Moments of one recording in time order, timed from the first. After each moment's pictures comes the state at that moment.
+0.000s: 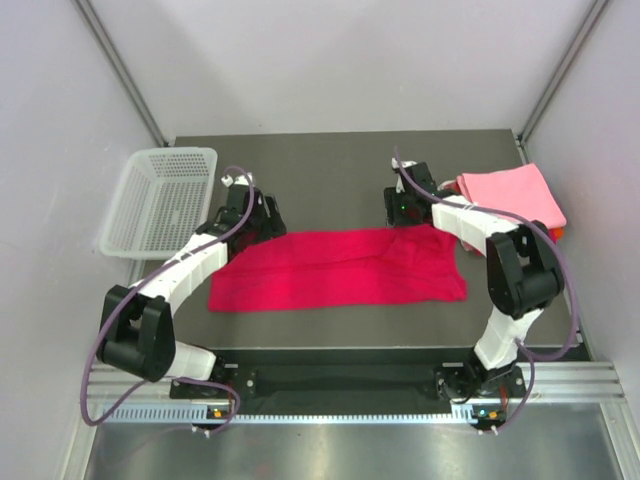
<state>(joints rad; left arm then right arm) -0.34 1.39 0.93 -0.29 -0.09 -0.56 0.38 1.74 1.18 -0.33 0.04 0.21</state>
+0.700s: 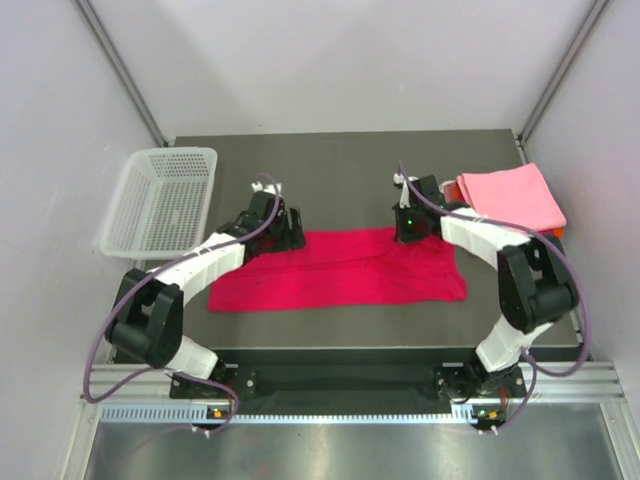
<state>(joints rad) -0.43 1.47 0.92 -0.26 -0.02 -0.51 0.37 1.70 1.09 -0.36 -0.10 0.16</state>
